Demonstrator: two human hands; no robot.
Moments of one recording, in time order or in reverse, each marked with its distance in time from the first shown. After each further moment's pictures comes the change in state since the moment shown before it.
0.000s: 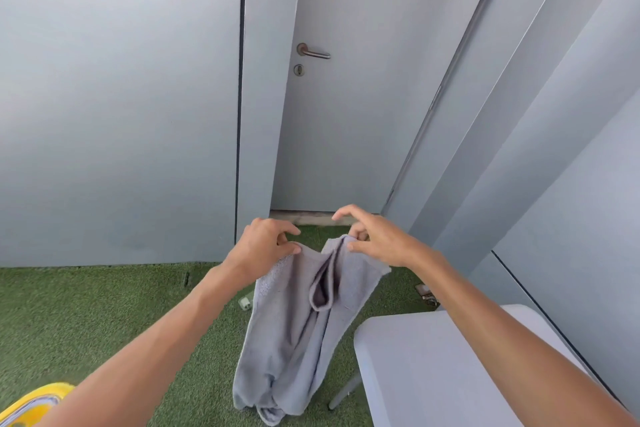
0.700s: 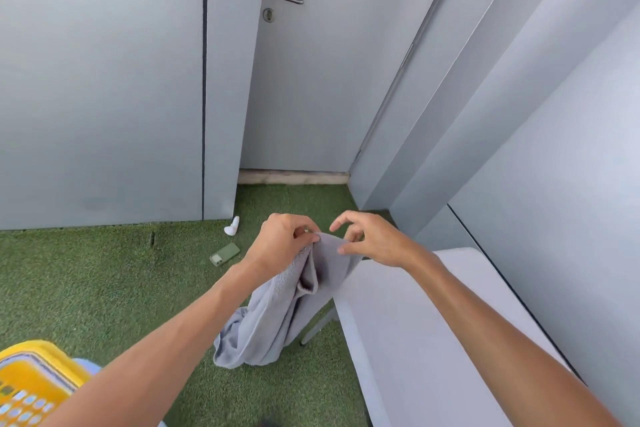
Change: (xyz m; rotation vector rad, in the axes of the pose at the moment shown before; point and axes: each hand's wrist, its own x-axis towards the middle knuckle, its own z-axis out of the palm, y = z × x) left_hand -0.046 0.016 0.063 -0.256 -0.050 0.107; right_hand -0.073 -0.017 0.045 0.123 -0.026 0.256
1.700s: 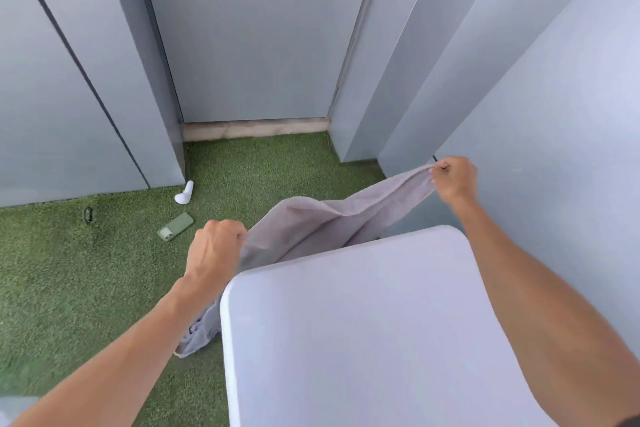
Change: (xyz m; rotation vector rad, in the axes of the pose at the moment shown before) left_hand 0.149 -0.033 0.236 0.501 -0.021 -0.428; right_hand 0.077 0.450 -0.208 -0.068 0.747 0.543
